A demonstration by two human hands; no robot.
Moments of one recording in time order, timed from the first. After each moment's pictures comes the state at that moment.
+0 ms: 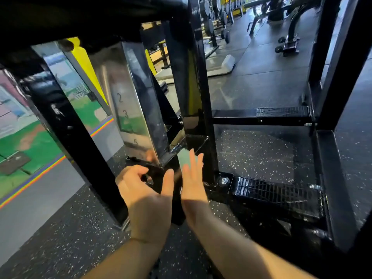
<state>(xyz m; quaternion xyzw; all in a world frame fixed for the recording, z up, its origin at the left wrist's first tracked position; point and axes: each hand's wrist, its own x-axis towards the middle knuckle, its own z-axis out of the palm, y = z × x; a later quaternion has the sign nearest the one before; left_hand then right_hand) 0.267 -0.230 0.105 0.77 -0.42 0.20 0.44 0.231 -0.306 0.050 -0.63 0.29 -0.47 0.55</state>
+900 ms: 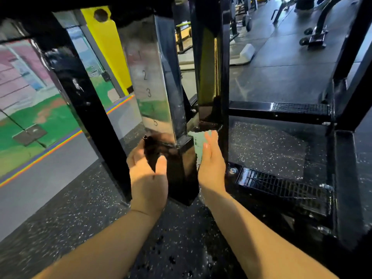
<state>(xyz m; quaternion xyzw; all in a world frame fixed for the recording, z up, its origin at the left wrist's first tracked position) 0.296 -0.218 0.099 0.80 -0.37 0.06 0.47 0.231 -0.322 0.045 -0.54 0.33 -0.51 0.58</state>
